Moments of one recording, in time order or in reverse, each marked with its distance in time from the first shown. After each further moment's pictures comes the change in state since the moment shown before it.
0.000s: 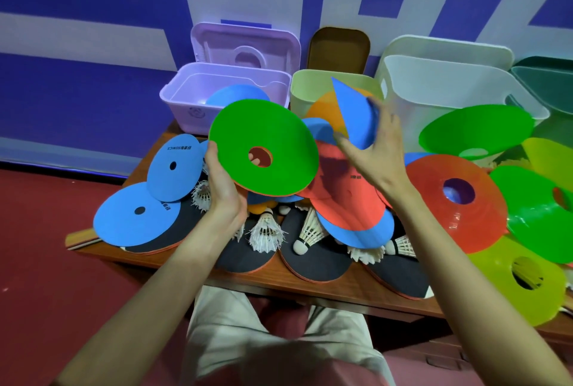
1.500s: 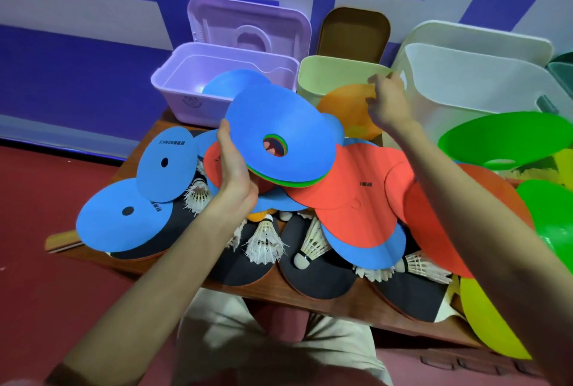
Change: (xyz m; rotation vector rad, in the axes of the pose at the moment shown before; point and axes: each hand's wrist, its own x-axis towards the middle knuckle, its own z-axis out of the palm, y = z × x) left_hand 0.044 -0.004 0.031 0.012 0.014 -0.062; right_hand 0.143 0.078 0.053 -0.532 -0.237 0.013
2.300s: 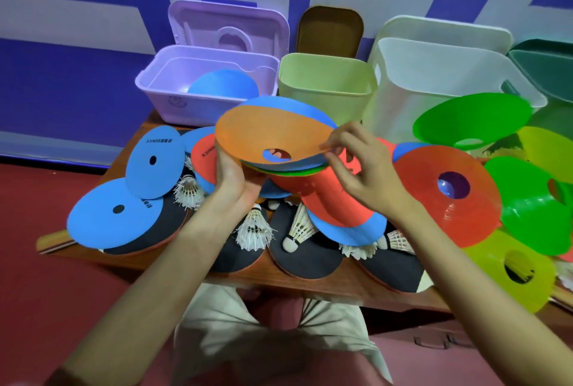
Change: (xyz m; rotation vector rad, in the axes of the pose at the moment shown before) left_hand -0.013 -0.020 -0.005 -0.049 -0.070 -0.169; right_hand -0.180 -0.040 -0.052 0.503 0.152 -0.530
